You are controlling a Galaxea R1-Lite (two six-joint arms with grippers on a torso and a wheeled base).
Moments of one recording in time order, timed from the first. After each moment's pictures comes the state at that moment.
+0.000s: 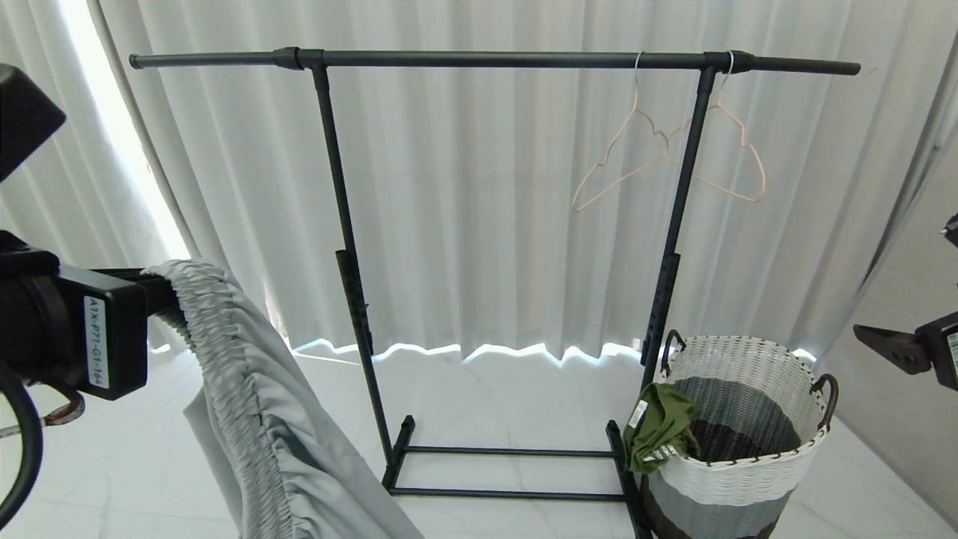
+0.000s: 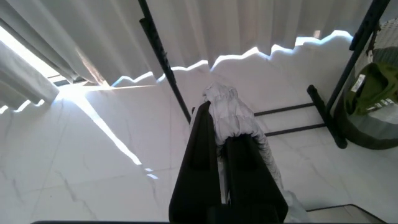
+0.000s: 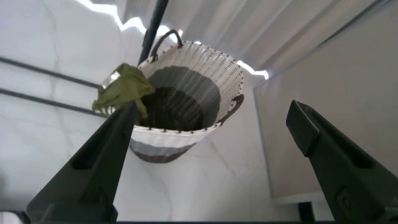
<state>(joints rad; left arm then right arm) -0.70 1.12 -1.09 0.40 0.54 0.00 0.28 1.15 -0.86 0.11 -0.31 -0.26</state>
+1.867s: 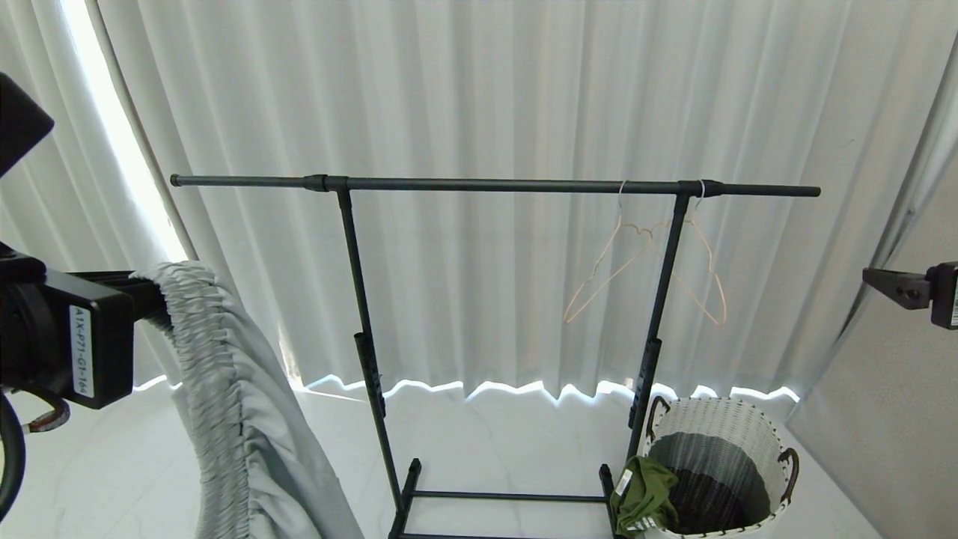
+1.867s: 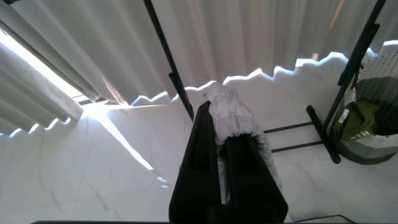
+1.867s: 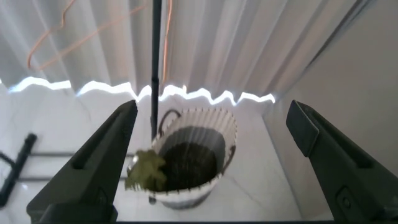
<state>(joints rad) -0.69 1.11 -1.08 0.40 0.54 0.03 0.07 1.22 -0.86 -0.11 -0.12 -0.08</state>
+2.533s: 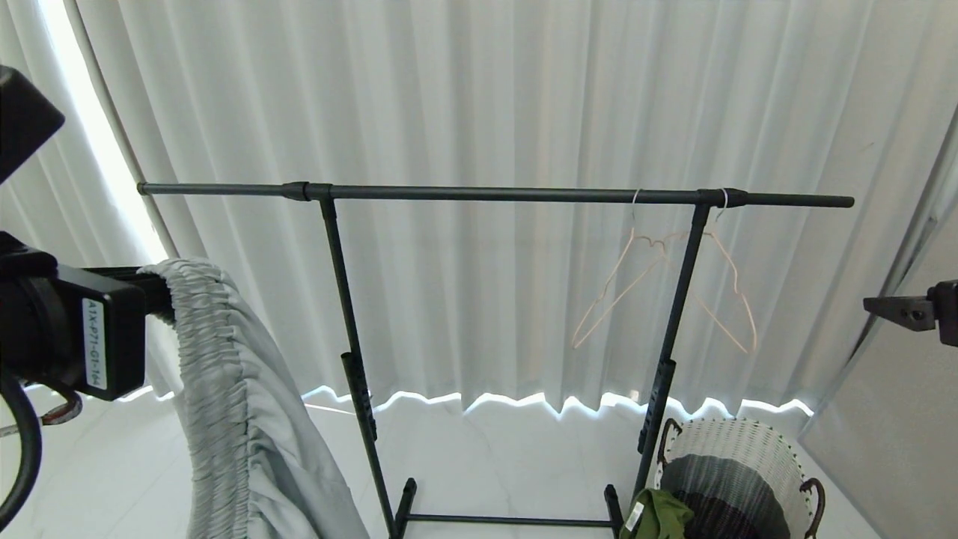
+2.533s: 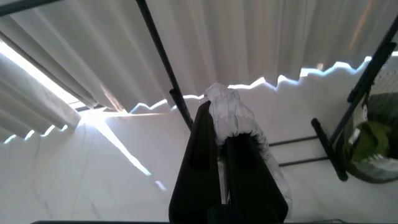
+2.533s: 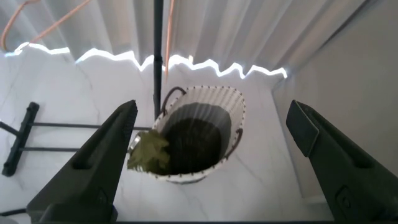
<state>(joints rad) -0.69 1.12 -1.08 0.37 0.55 0.03 0.04 1.25 -0.97 0.17 -0.08 -0.09</state>
